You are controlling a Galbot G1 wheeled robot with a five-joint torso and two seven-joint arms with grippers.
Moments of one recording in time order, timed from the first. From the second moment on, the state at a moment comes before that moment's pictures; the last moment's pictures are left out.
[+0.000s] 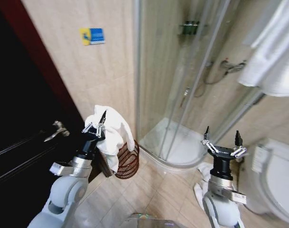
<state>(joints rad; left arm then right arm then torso) 1.50 -1.18 -0.63 -2.35 -0.47 -0.21 0.11 -1.62 1.41 0.61 2.24 -0.02 0.53 0.28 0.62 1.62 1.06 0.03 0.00</state>
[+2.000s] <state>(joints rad) 1.28 -0.98 -0.39 -1.75 -0.62 -0.14 0.01 -1.54 1.47 0.60 2.18 -0.06 0.52 0.28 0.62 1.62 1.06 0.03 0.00</state>
